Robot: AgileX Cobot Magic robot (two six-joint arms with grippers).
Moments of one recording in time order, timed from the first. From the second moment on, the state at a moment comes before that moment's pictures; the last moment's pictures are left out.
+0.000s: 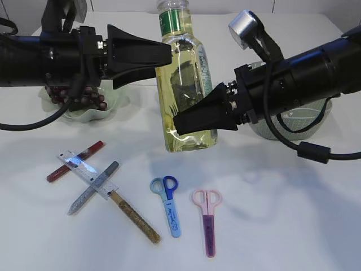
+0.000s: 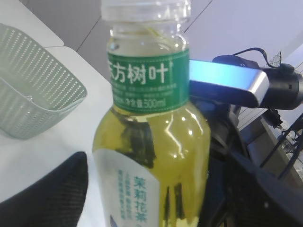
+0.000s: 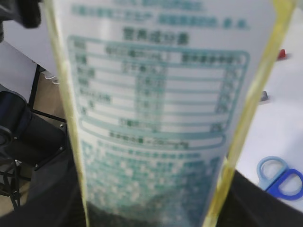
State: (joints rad) left arm -0.25 1.77 -1.07 -1.77 1.14 1.50; right arm 0.22 1.74 -1.11 1.36 1.14 -1.45
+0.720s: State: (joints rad) left arm -0.25 1.88 -1.13 -1.78 1.20 1.52; right arm 0.22 1.74 -1.11 1.34 1.11 -1.41
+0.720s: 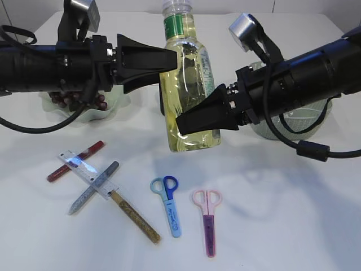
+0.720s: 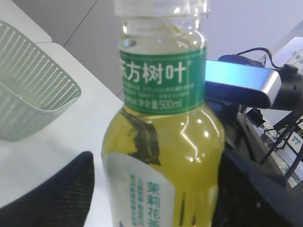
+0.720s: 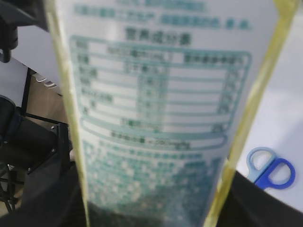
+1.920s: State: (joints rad) left arm -0.30 1.88 -1.13 -1.78 1.20 1.42; right arm 0.21 1.71 -1.11 1.29 1.11 -1.40
